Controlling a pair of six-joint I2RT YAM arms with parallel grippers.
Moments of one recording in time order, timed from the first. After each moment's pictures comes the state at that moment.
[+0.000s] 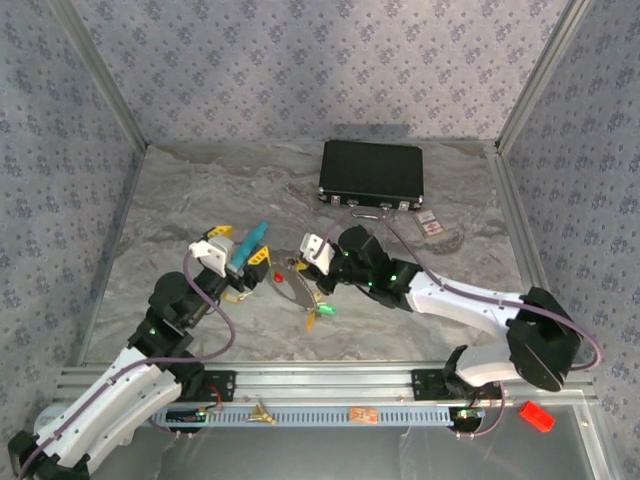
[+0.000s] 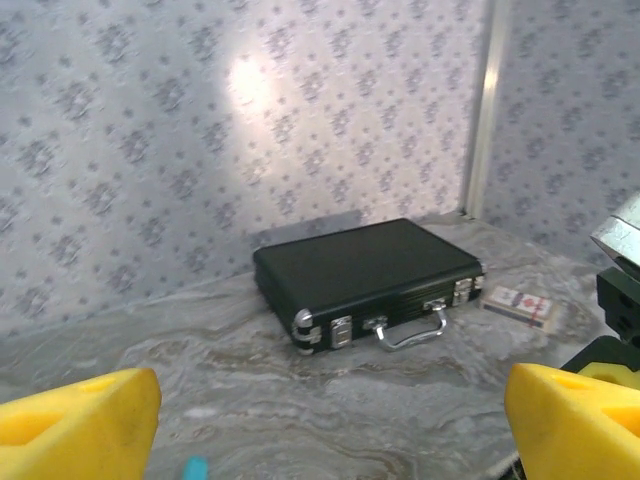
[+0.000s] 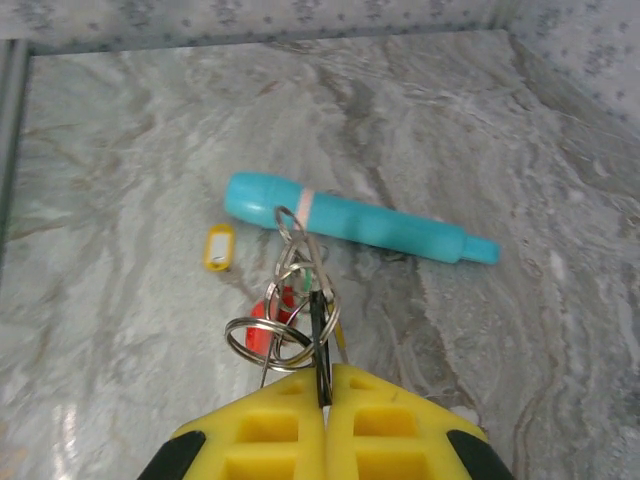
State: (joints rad) left arm -0.65 0.48 0.38 0.12 -0.08 -0.03; right arm 0.92 1.36 0.82 0.11 -0.20 -0.25
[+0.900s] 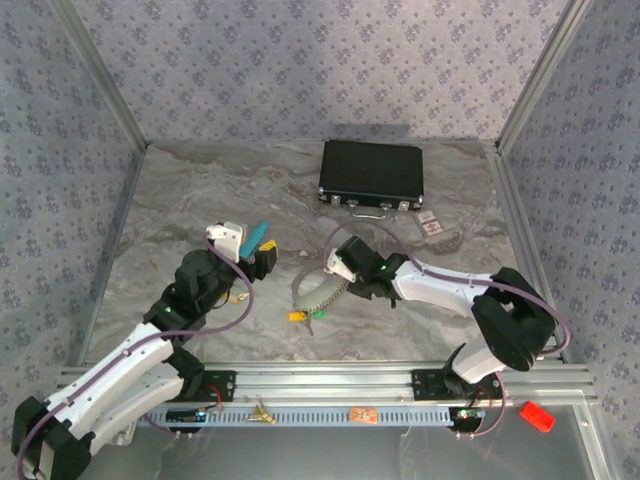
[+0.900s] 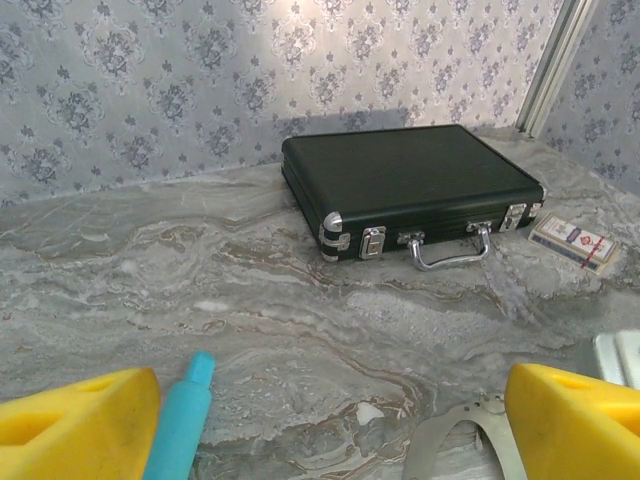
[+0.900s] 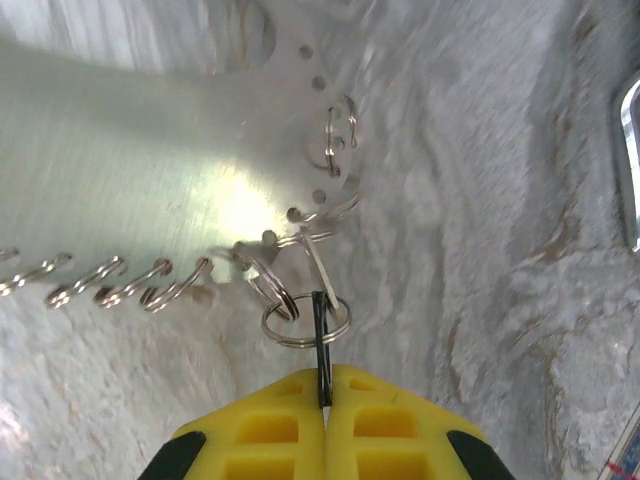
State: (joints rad) left arm -0.64 0.71 0.46 0.04 -0.15 -0.14; right arm 0.83 1.51 0.82 -0.42 0.33 -0.46
